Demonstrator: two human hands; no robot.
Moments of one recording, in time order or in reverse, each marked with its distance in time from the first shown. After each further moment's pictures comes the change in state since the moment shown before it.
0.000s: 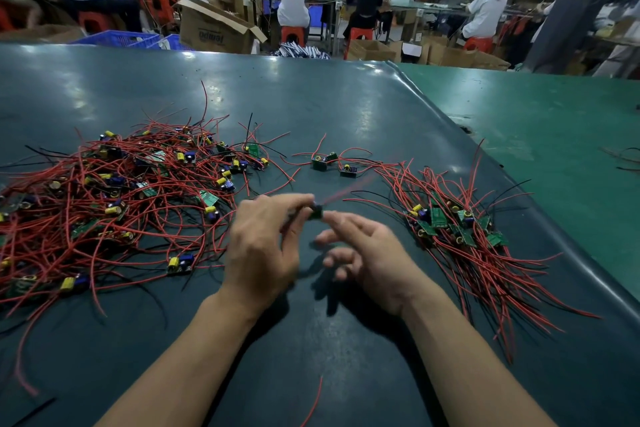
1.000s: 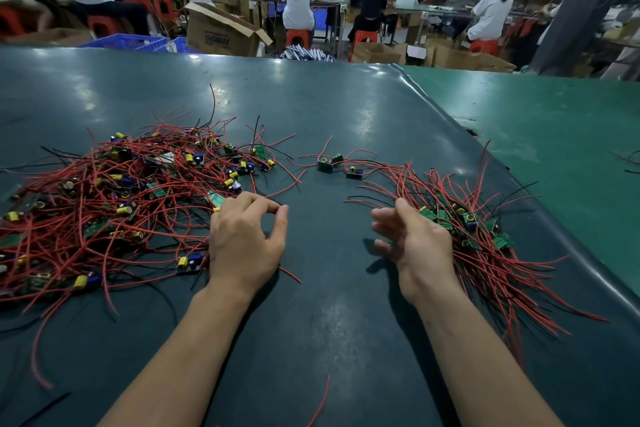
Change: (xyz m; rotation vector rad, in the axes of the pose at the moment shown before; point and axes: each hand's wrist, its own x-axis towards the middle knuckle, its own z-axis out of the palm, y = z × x) left_hand 0.001 -0.026 -0.005 0.226 -0.135 -0.395; right_hand 0.005 -0.011 -0.020 0.115 0.550 -0.211
